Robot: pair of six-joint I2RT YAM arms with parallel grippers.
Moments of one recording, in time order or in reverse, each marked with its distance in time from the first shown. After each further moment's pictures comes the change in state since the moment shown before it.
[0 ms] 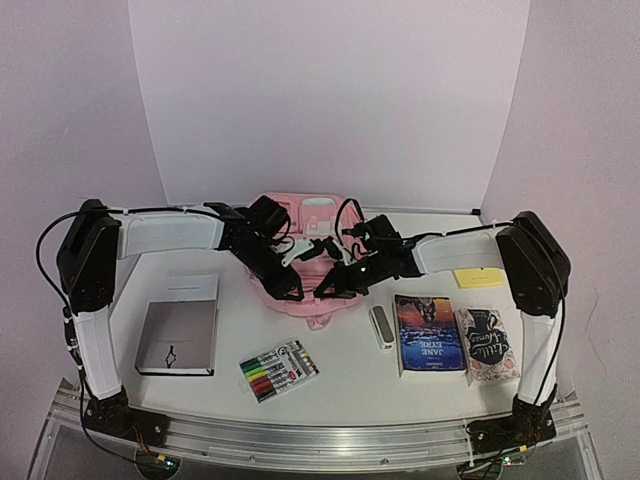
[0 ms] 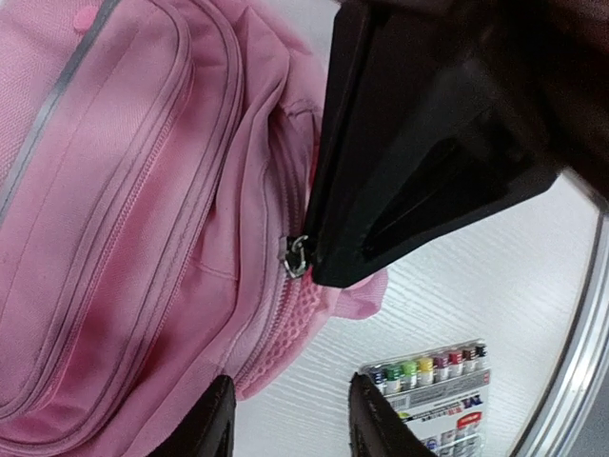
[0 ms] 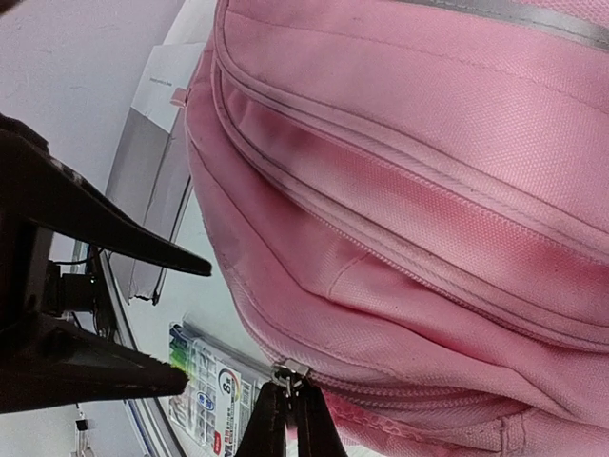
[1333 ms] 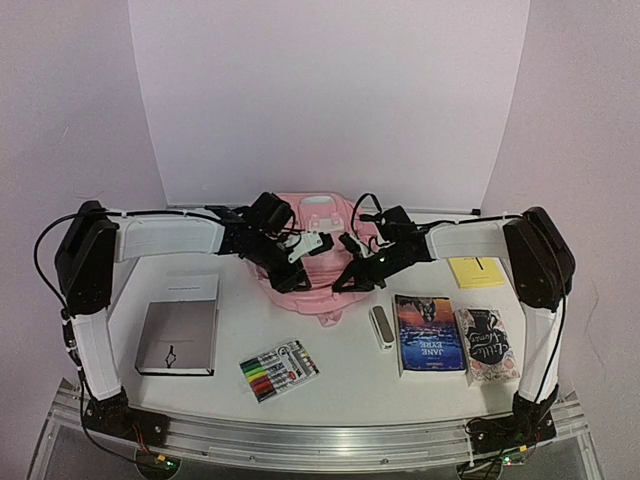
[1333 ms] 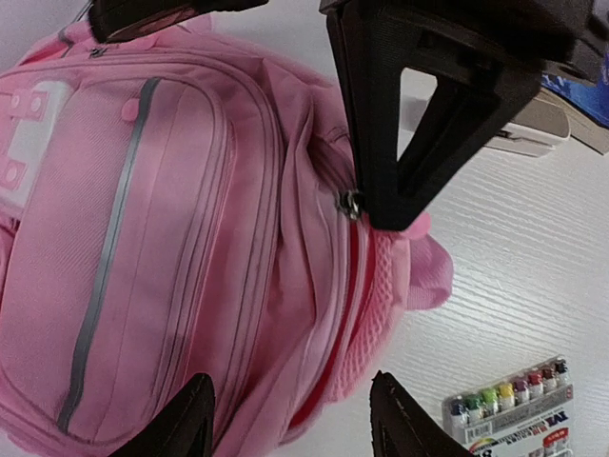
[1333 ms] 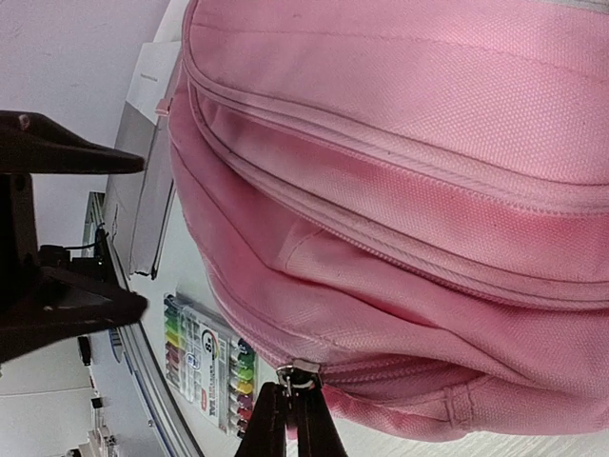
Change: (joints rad) left arm -0.026 -0.040 -0.034 0.170 -0.140 0.190; right arm -0.116 0.004 0.045 -0.176 -0.118 -0.112
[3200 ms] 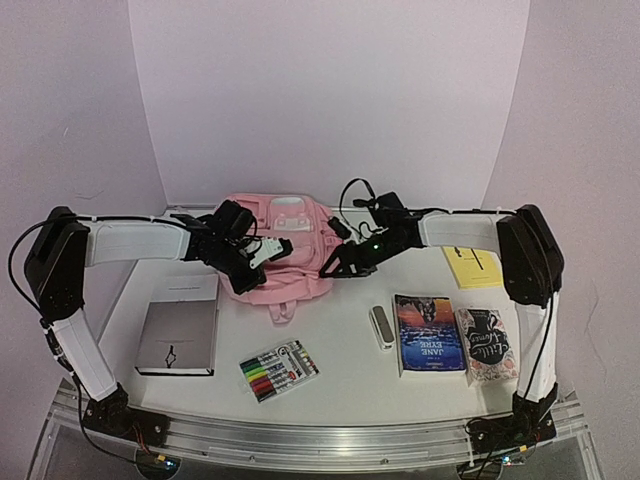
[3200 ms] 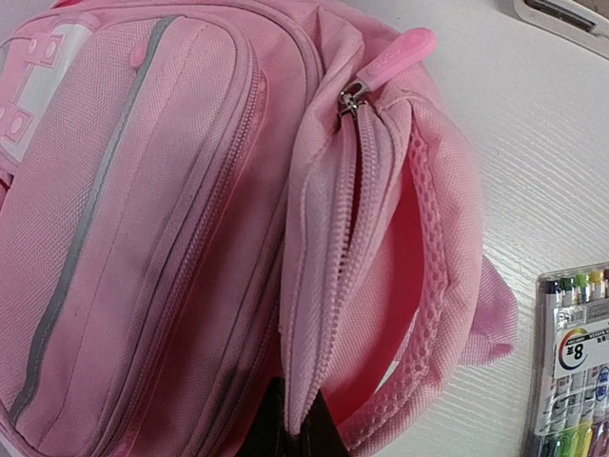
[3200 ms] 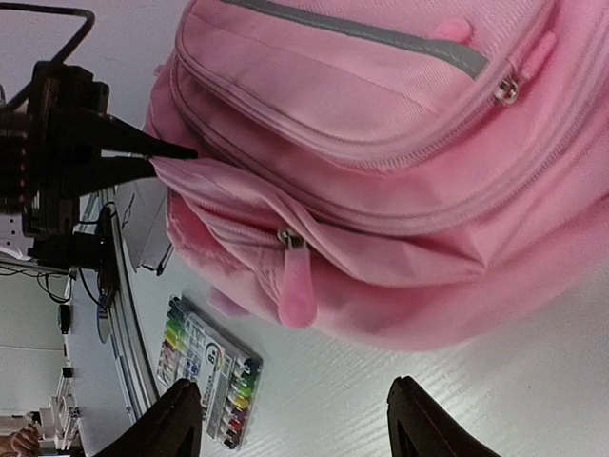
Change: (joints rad) left arm 0.125 -0.145 -0.236 0.027 -0.099 0.063; right arm -0.012 0.063 0.166 -0.087 -0.049 -0.184
